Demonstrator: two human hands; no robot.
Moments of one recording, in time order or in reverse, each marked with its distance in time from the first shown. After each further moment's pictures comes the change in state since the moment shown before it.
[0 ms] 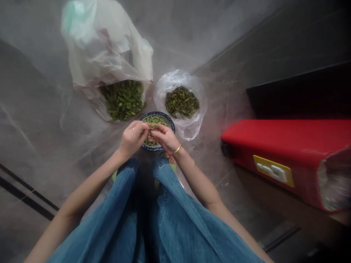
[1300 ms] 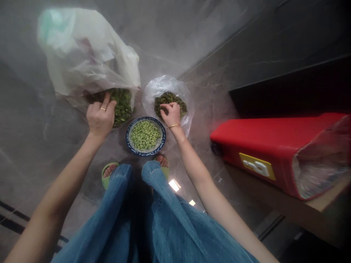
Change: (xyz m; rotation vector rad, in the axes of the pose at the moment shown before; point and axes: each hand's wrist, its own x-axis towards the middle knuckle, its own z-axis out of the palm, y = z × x) left_hand 0.043 -0.109 -0.015 0.407 -0.033 -0.114; right_hand 0.091 -0.042 -0.105 -1.486 0.643 -0.553
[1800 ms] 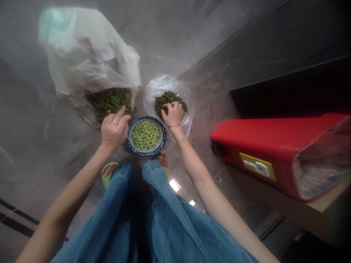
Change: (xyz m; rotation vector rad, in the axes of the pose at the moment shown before) left_hand -0.029 0.055 -0.008 0.102 0.086 0.247; right_hand -0.002 -0.007 -0.004 -0.211 -0.055 0.072
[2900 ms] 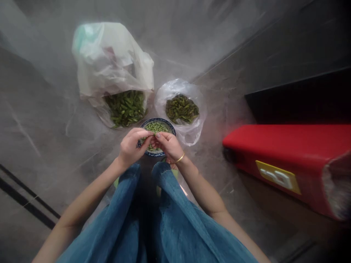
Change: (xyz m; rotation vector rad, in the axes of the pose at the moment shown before) left_hand -0.001 0.055 -0.047 -0.599 0.078 -0.153; right_hand -0.107 -0.086 -0.068 1.632 -0.660 0.354
